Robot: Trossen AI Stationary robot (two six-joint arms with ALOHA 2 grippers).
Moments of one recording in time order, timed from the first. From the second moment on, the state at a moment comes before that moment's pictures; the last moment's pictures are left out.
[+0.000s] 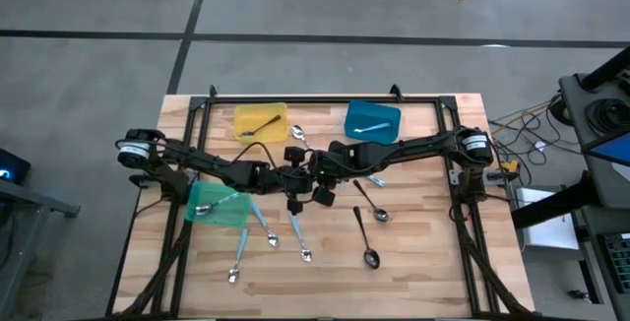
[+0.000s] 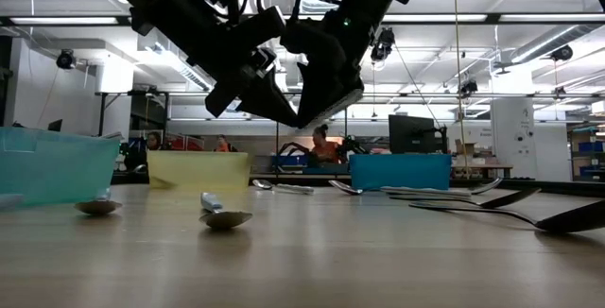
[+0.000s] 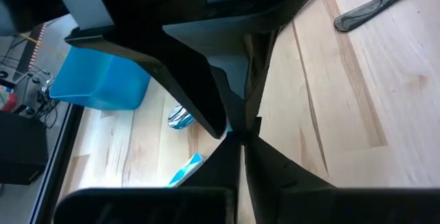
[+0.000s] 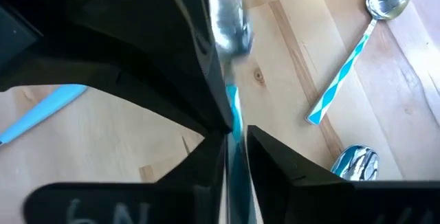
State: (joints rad) left arm -0.07 1.63 0.86 0.10 -0.38 0.32; right arm -0.01 1.90 1.48 -0.59 0.14 0.26
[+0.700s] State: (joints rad) left arm -0.07 1.64 0.84 0.02 -0.25 0.26; right arm 0.02 1.83 1.45 -0.72 0.14 0.22
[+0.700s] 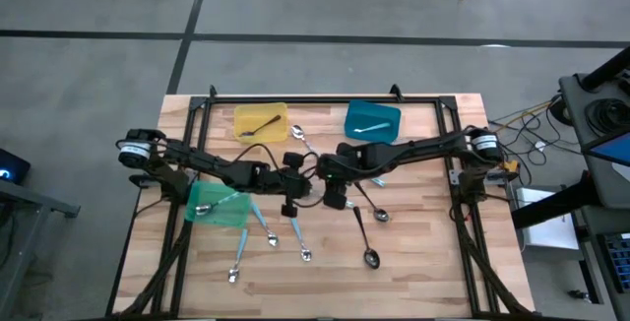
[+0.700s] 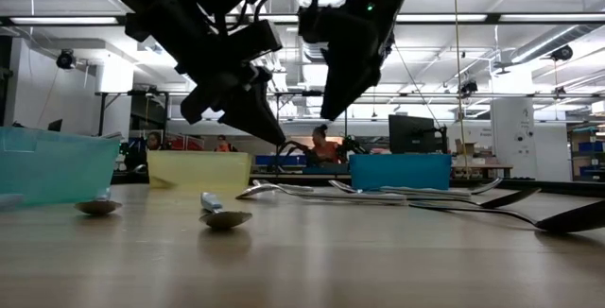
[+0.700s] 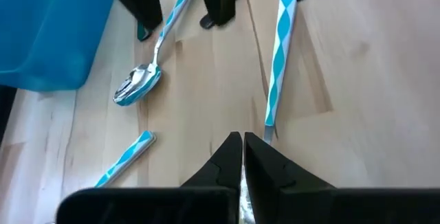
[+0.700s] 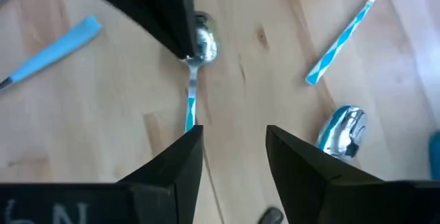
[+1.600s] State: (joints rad) left arm -0.07 1.64 0.76 0.18 -0.20 0.15; right arm 0.08 1.38 0.86 -0.05 0.29 0.14
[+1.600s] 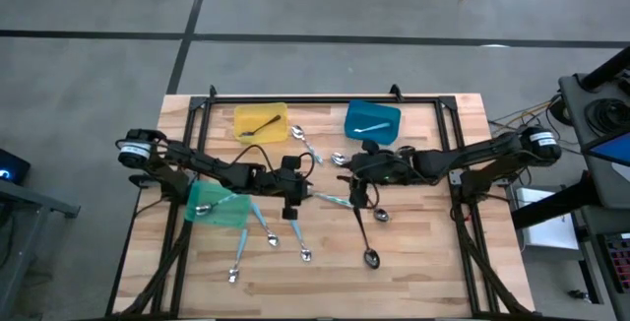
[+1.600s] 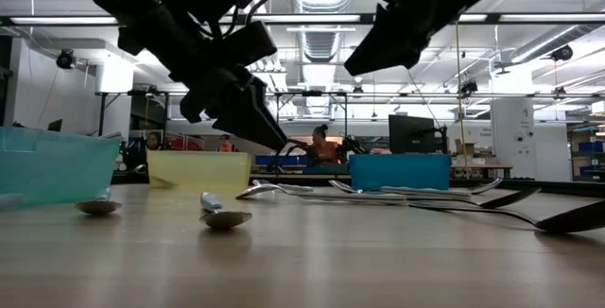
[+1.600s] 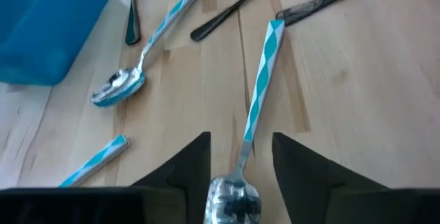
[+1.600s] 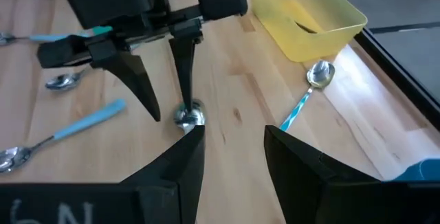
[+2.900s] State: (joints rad) left arm -0.07 1.84 0.76 0.27 -0.28 0.12; right arm 0.06 1.38 0.81 0.03 0.29 0.17
